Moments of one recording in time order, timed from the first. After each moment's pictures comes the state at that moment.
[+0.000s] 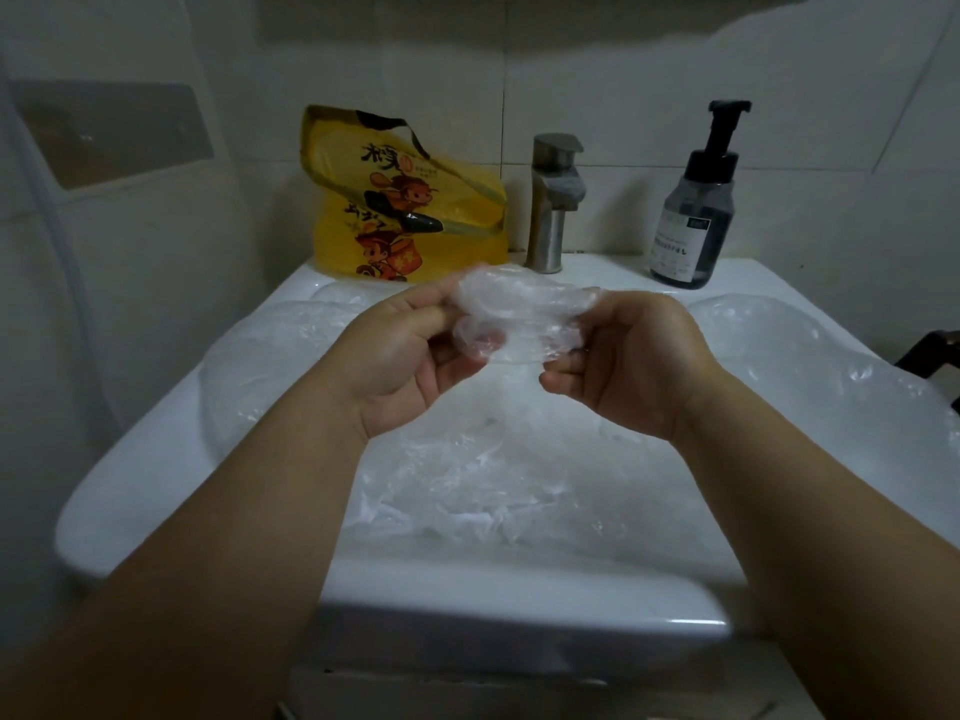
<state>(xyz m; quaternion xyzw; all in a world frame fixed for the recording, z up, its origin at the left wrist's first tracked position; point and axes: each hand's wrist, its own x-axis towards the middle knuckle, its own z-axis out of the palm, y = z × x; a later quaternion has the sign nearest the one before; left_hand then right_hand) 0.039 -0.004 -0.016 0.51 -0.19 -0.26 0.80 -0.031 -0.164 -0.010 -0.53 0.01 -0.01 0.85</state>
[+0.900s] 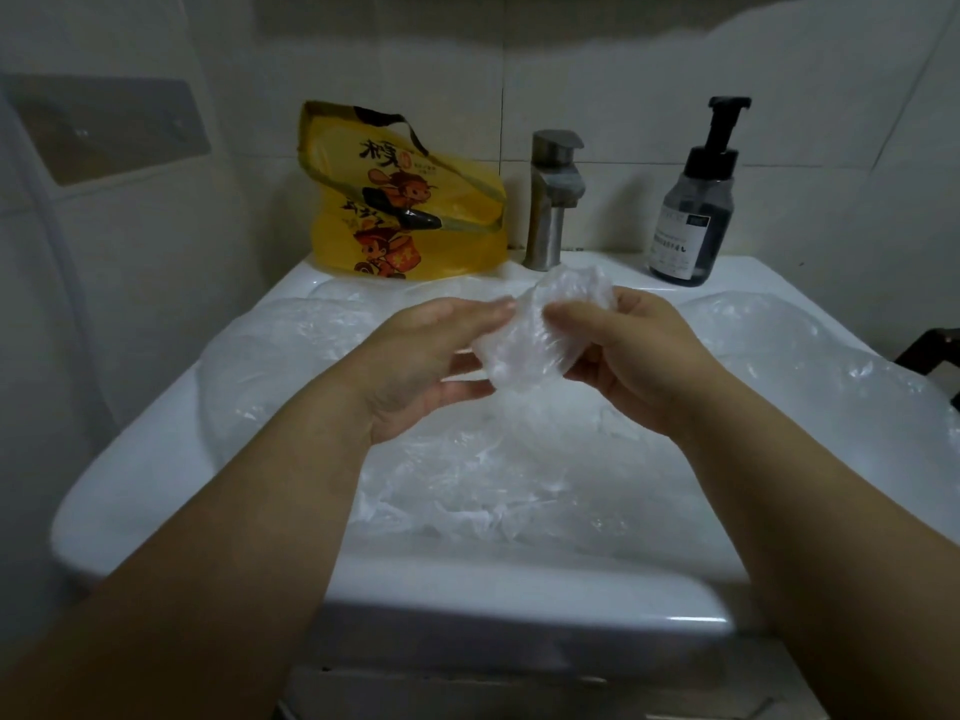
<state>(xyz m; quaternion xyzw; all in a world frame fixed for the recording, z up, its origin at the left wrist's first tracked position) 0.036 -0.006 -0.022 0.65 -0.21 -0.26 0.69 -0.029 -0.171 -0.020 -0.64 0.04 -0.11 0.76</state>
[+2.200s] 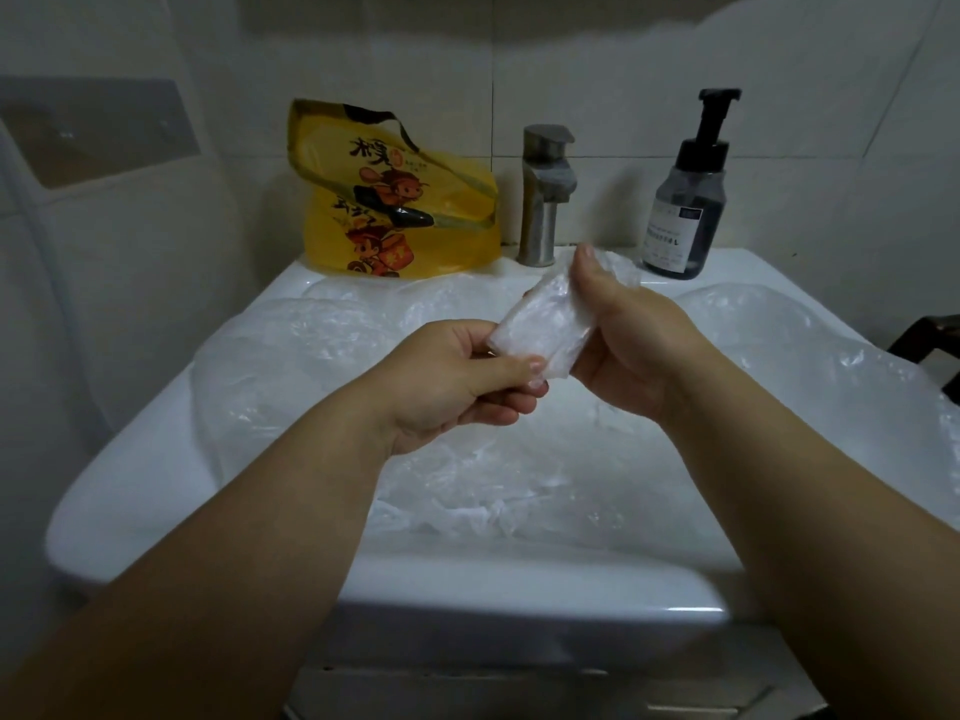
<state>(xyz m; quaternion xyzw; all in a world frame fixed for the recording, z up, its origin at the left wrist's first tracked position) 0.023 -0.018 -0.027 0.67 -0.25 -0.28 0.64 -0.022 -0.169 -0.015 -0.55 0.07 -0.09 0.82</state>
